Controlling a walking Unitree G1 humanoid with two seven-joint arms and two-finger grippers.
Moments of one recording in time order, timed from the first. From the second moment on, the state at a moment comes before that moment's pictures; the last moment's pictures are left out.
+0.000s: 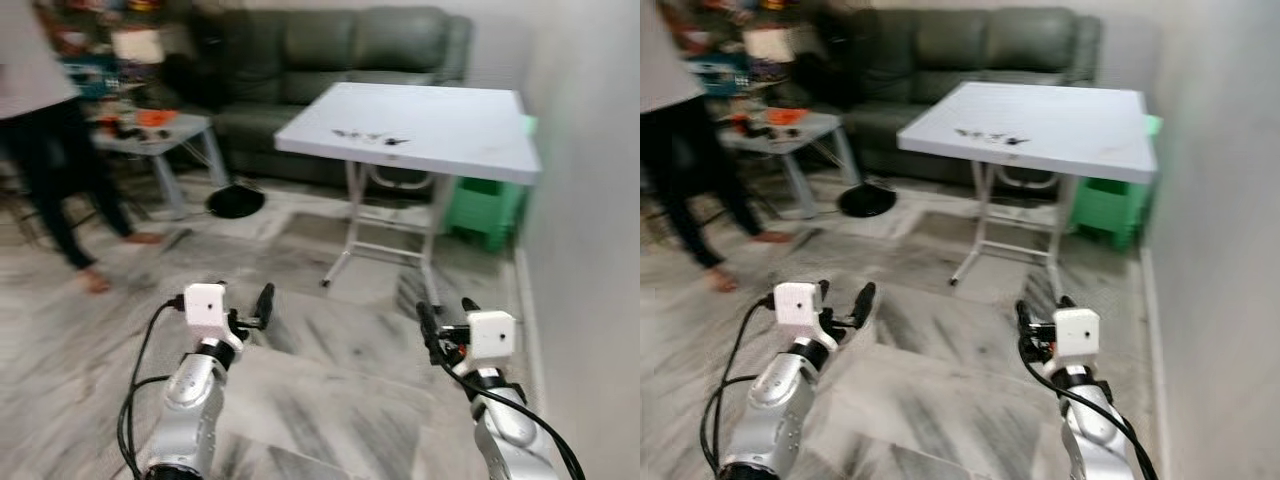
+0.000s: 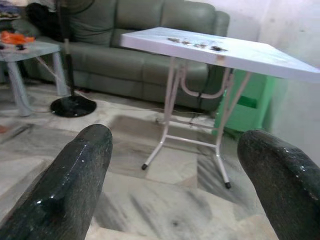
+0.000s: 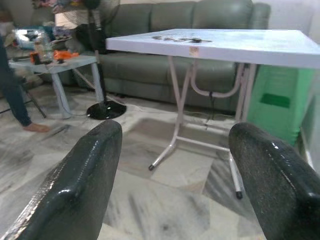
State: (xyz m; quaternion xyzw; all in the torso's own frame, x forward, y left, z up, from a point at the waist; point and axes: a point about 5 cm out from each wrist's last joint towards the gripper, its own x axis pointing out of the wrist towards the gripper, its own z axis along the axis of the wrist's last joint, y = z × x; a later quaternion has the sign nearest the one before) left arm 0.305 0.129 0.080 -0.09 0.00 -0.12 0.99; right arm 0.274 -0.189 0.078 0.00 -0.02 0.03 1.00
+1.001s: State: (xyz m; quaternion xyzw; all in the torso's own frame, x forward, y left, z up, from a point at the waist) left arm 0.309 0.122 0.087 -0.08 -0.01 -0.13 0.99; right arm 0.268 -0.198 0.076 0.01 -0.02 0.01 1.00
